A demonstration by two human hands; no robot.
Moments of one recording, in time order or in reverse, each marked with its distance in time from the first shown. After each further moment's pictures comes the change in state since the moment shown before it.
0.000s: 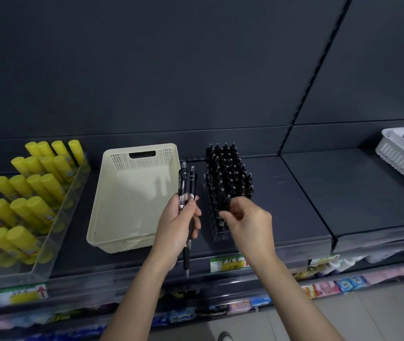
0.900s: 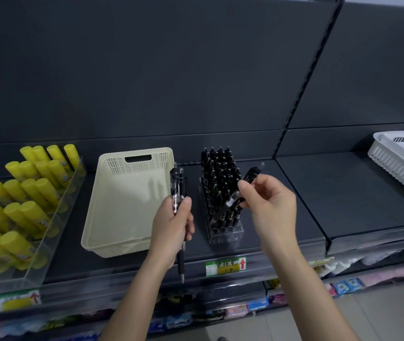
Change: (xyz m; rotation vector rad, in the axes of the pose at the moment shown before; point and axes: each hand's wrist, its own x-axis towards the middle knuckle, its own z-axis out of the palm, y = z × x) left_hand 0.005 0.003 0.005 0.051 0.108 -0.001; right_hand 0.019 -0.033 -0.048 0.566 0.145 0.204
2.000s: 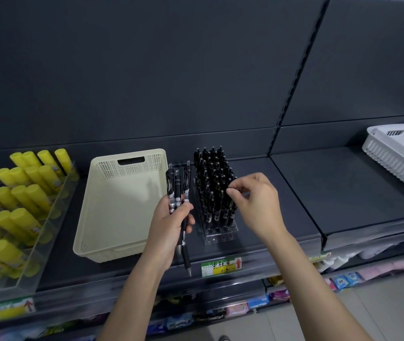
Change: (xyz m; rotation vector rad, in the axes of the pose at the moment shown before) left_hand 0.006 0.002 0.007 -0.212 -0.074 -0.074; right_hand 0.031 0.029 -0.006 -0.595 -0.153 -0.221
